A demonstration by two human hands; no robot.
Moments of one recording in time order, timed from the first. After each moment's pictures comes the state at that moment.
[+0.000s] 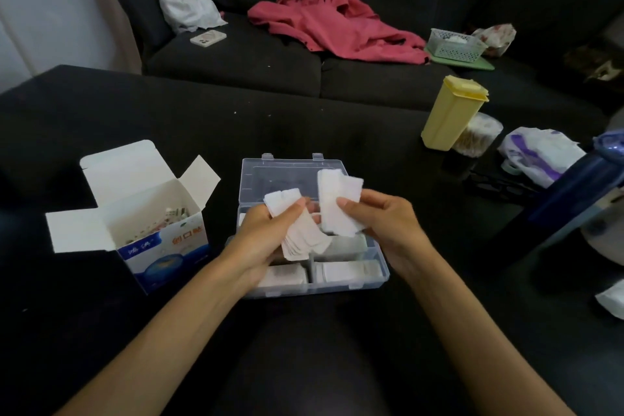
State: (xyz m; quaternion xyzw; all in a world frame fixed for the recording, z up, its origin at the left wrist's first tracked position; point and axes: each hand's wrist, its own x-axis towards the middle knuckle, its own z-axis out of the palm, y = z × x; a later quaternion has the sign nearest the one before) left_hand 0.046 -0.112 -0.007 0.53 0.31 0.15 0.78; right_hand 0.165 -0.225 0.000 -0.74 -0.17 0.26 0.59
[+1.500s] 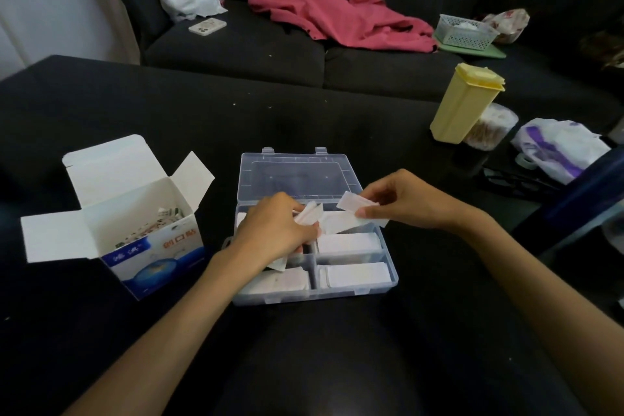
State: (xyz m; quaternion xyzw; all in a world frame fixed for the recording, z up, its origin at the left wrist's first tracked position) left_hand 0.074 -0.095 -0.016 0.88 0.30 0.02 0.37; right_hand 0.233 -0.227 0.015 -0.81 -0.48 0.25 0.23
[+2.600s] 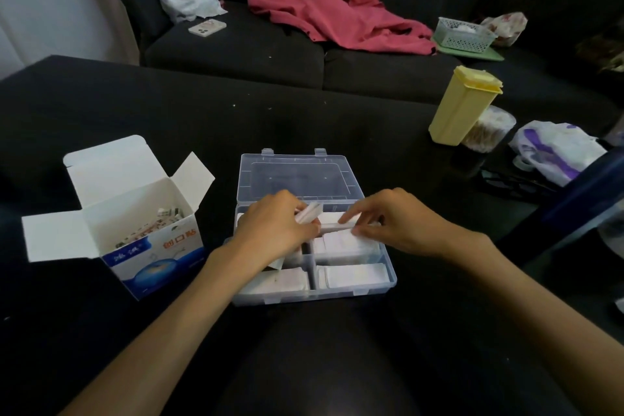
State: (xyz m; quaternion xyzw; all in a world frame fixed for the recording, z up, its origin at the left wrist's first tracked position) left_hand 0.075 -0.093 -0.018 0.90 0.28 0.02 0.32; right_hand 0.205 -0.229 0.008 -0.82 -0.53 0.18 0.13
